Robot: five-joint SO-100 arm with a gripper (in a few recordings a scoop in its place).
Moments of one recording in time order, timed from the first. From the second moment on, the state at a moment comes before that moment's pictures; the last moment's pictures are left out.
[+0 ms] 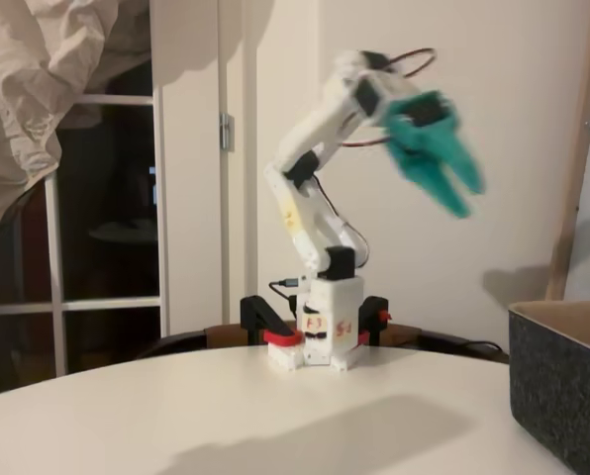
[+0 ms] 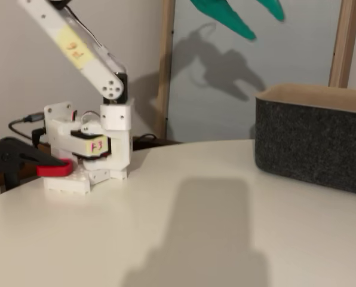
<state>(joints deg) -24.0 137.5 97.8 86.9 60.7</state>
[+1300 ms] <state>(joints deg) 44.6 184.2 165.7 73.0 83.2</state>
